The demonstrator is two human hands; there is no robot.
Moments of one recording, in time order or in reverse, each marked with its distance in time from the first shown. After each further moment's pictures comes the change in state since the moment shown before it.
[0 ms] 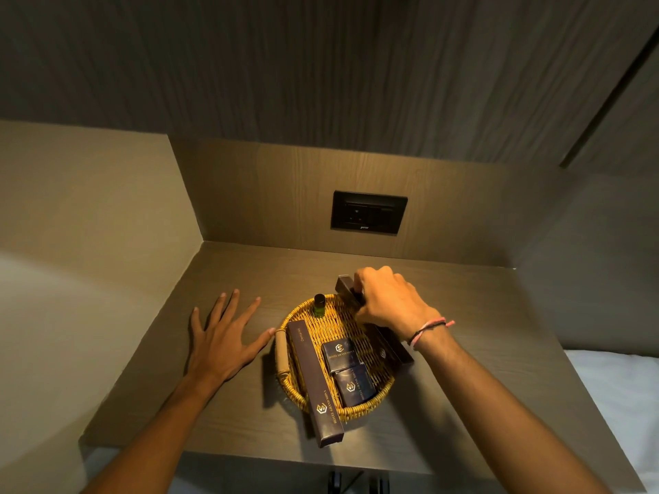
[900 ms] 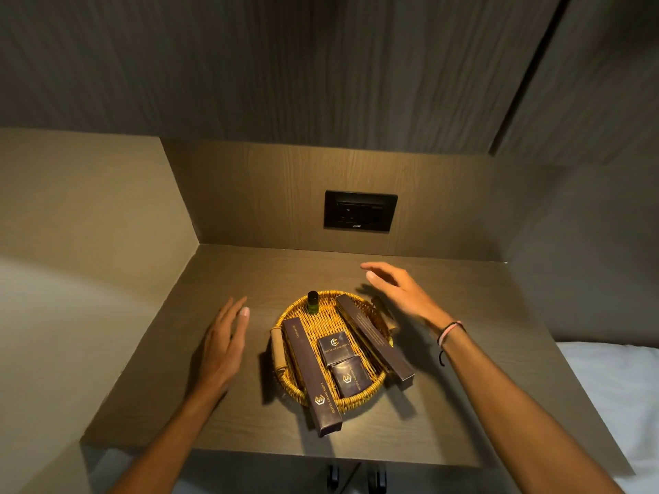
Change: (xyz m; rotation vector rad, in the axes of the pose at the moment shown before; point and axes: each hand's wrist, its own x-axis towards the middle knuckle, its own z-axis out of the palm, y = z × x) left_hand -0.023 0.021 -0.014 -0.746 0.079 -0.209; right_hand 0.019 0.076 0.031 0.875 0.033 -0.092
